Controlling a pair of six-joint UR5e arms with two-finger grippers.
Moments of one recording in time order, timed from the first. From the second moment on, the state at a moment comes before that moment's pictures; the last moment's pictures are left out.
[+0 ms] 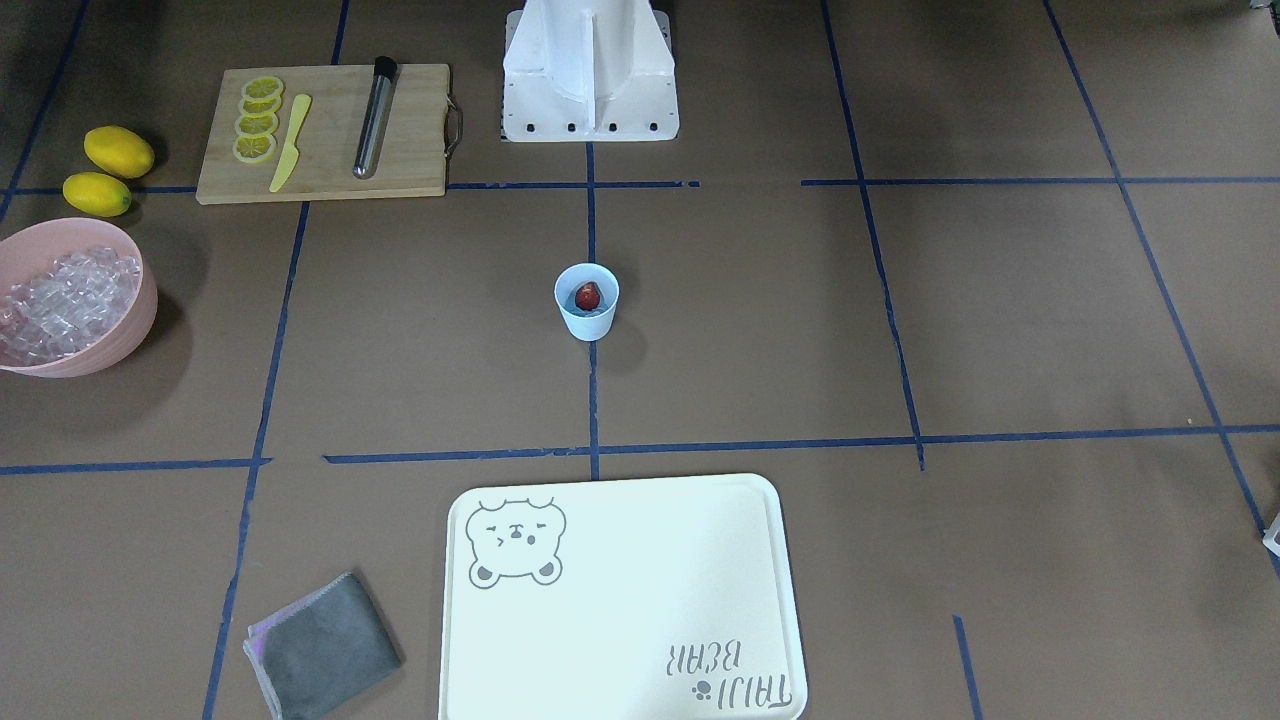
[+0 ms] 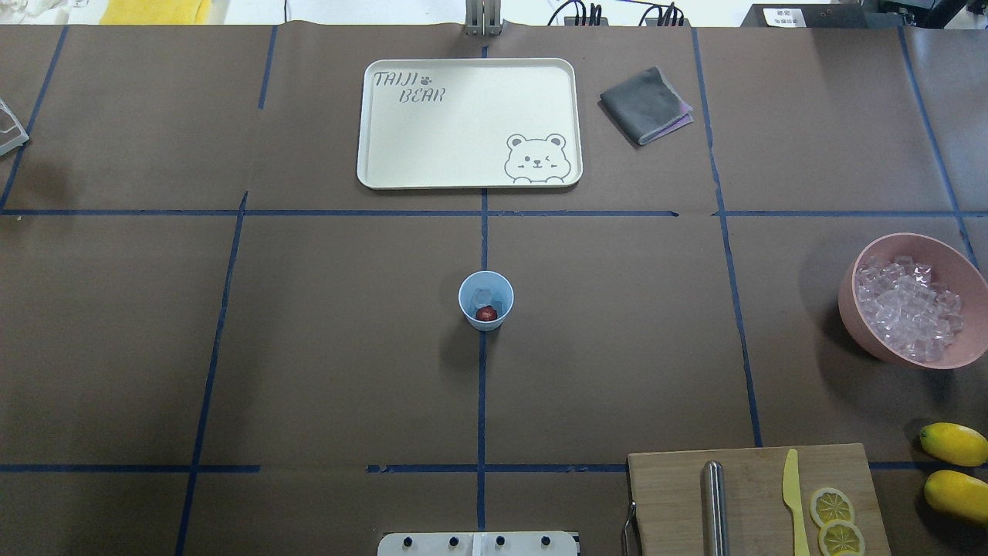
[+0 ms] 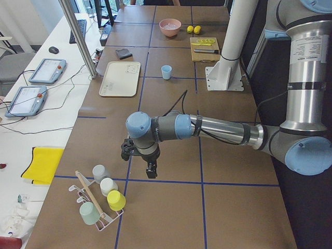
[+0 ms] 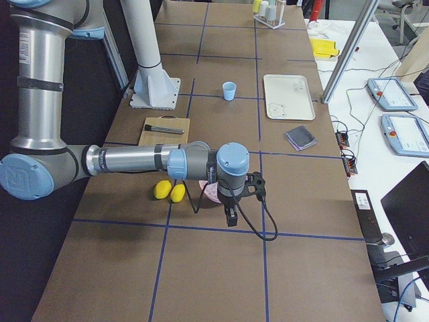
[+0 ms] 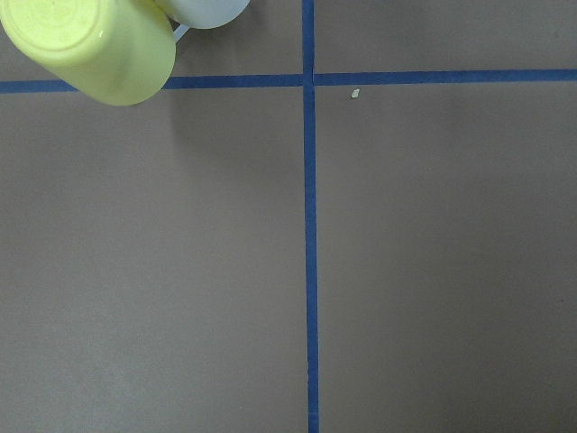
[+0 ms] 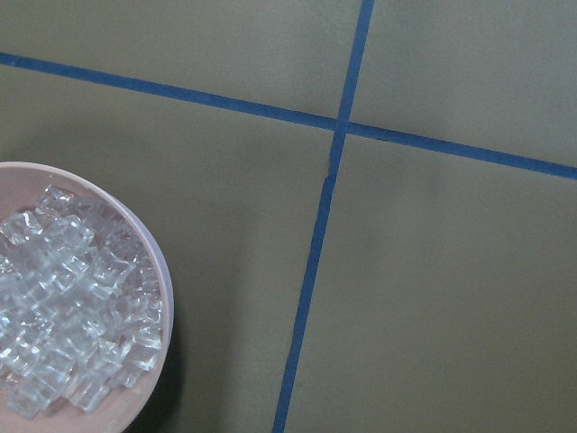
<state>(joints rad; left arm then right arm) -1.56 -1.53 -1.76 -1.30 -2.35 0.11 1.58 -1.69 1.79 -1.67 2.35 -0.20</state>
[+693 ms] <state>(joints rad) -1.56 -1.50 -1.80 -1.40 -2.35 0.10 1.59 -1.68 1.75 -1.66 2.35 -0.19</state>
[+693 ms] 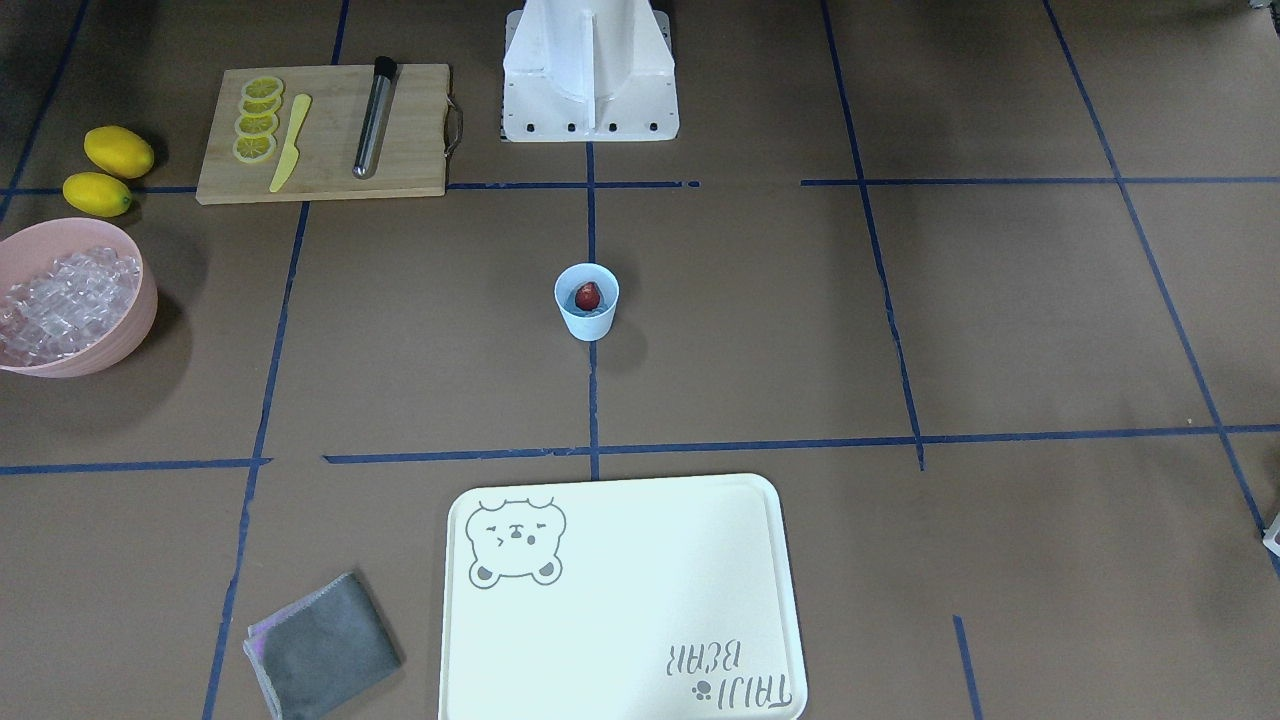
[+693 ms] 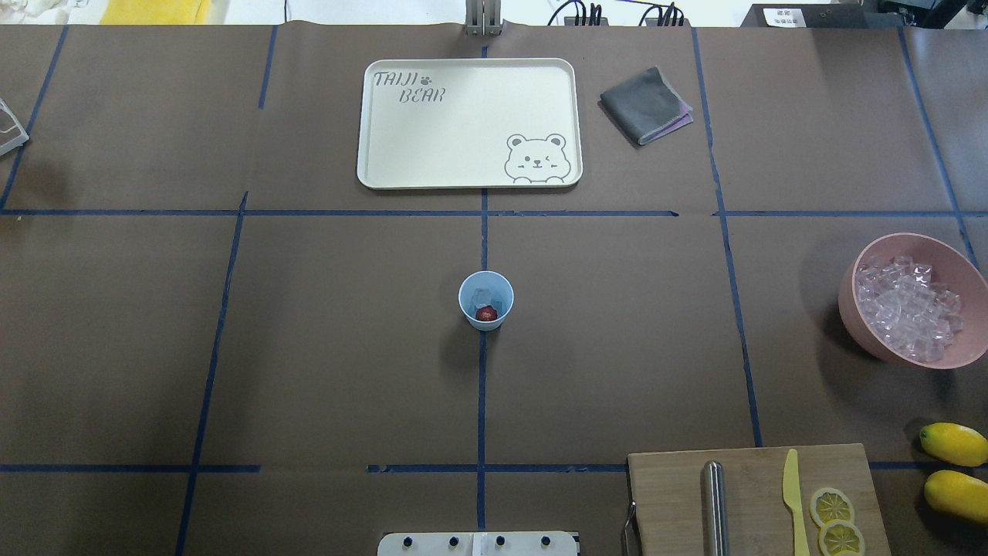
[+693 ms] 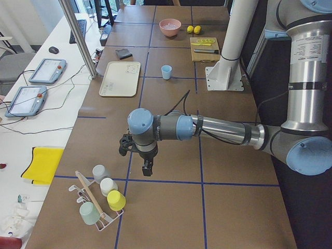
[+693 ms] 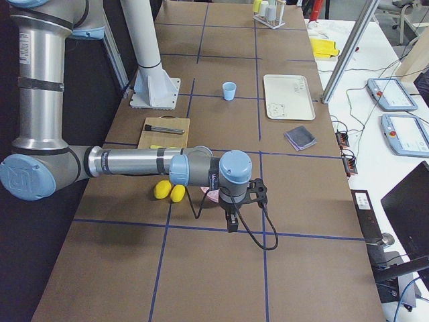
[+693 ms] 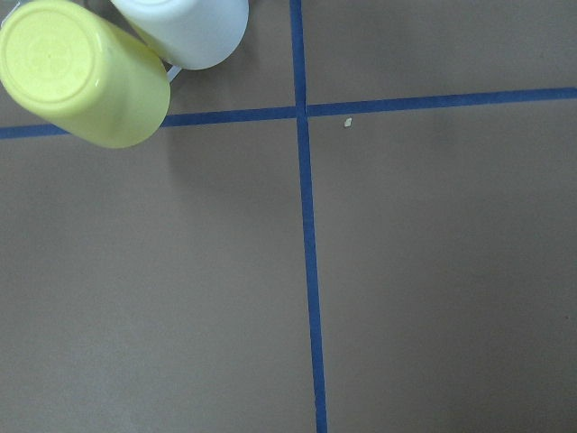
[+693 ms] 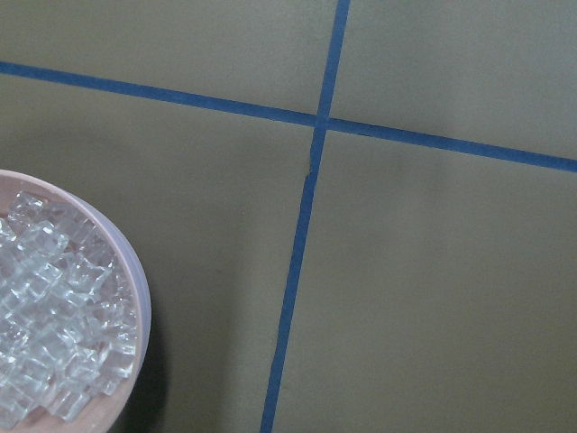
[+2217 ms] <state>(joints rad) -1.56 -1.42 -1.79 -1.41 -2.42 0.10 1.60 -1.72 1.77 -1.66 2.35 -0.19</state>
